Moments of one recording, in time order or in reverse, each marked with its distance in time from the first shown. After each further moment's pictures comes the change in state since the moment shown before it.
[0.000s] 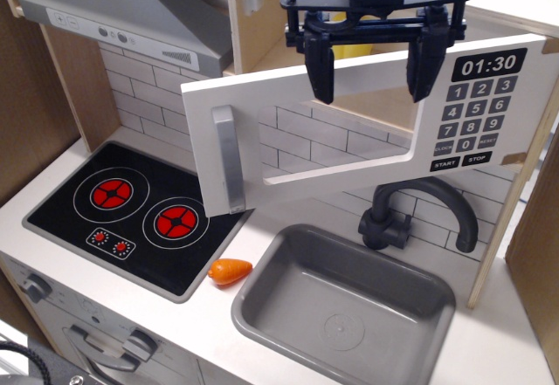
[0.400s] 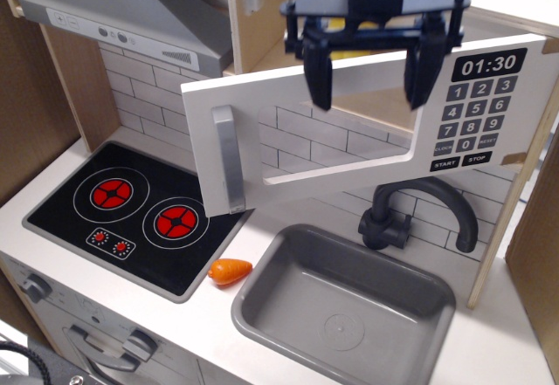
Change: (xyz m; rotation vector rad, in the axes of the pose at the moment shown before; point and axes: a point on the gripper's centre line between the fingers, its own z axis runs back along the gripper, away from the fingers) arm -0.004 0.003 -0.009 0.020 0.024 0.007
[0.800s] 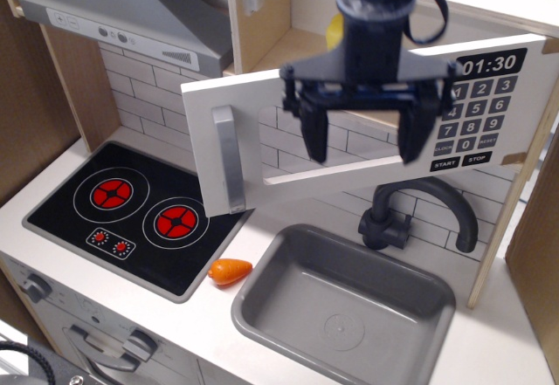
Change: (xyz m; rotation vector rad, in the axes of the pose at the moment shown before) arm -0.020 -0.002 -0.028 0.007 -0.042 -0.017
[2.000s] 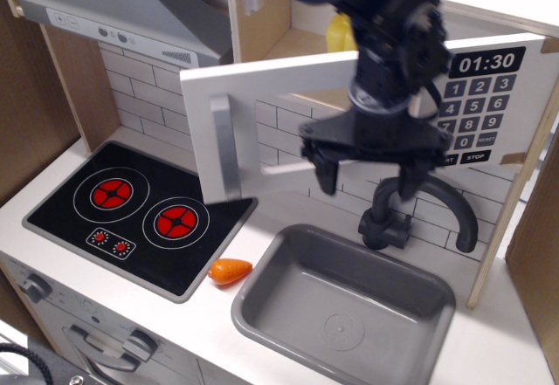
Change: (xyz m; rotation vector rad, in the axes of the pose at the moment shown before) arm 0.035 0.004 -0.056 -0.014 -0.160 -0.080
